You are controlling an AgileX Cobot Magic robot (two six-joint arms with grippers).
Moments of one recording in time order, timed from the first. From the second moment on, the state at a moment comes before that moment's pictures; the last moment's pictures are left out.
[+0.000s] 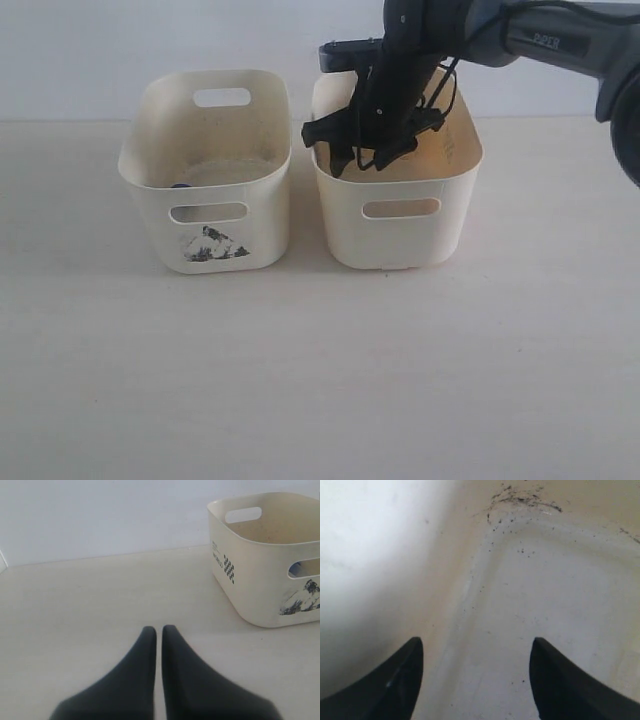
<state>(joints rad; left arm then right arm) -0.02 0.01 0.00 0.13 0.28 -0.02 0.32 2.33 -2.02 0.10 0.93 0.04</state>
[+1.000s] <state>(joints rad) -0.02 0.01 0.00 0.13 0.28 -0.02 0.32 2.28 -2.03 0.03 1.02 0.07</state>
